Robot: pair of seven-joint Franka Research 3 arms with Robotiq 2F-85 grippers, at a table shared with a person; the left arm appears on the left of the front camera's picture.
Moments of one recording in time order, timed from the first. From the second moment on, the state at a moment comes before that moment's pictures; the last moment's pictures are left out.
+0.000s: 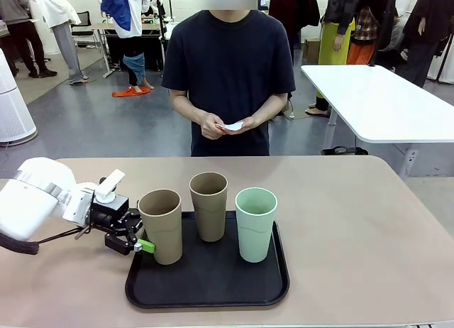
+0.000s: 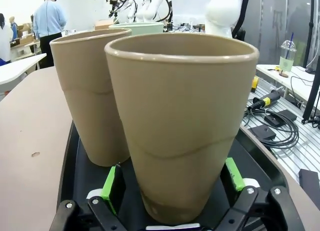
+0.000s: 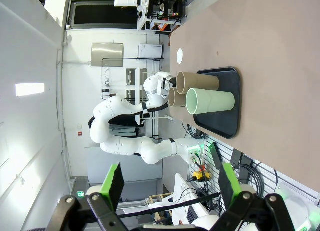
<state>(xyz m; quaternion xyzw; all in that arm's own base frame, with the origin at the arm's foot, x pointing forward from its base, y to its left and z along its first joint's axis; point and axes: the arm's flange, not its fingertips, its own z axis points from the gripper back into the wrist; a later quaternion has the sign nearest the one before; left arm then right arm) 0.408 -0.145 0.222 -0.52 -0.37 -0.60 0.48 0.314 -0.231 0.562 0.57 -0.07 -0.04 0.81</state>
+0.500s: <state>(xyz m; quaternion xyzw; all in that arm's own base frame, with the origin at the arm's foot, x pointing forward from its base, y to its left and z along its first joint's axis) 0.414 -0.158 0.211 -0.52 -0.36 -0.61 0.48 0.314 -0.231 0.562 0.57 -0.08 -0.04 0.81</state>
